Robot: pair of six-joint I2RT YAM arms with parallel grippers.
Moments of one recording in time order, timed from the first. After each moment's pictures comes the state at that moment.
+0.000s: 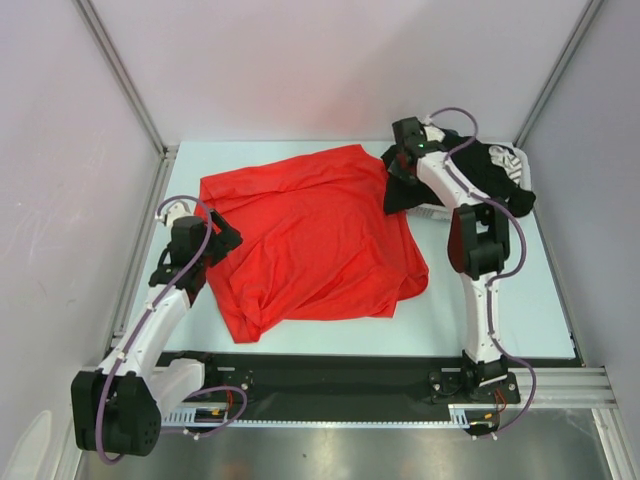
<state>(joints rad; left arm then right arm) -0.09 1.00 0.63 -0.24 -0.15 -0.68 0.28 2.27 2.04 -0.66 0.35 0.73</state>
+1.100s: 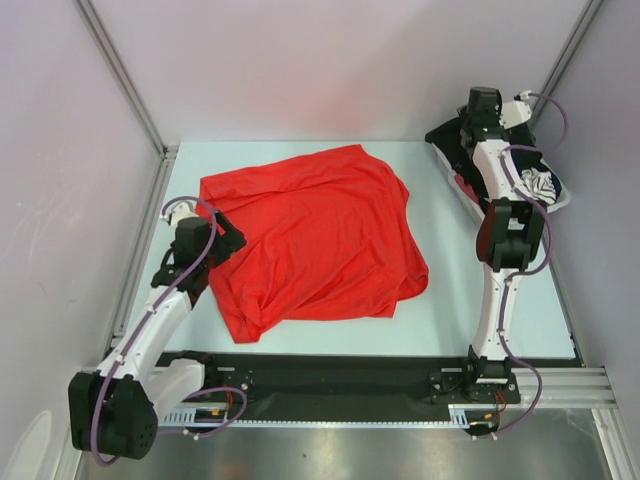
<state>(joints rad) -0.13 0.99 0.63 -0.25 -0.18 -0.67 -0.02 2.32 2.21 -0.33 0.47 1.03</state>
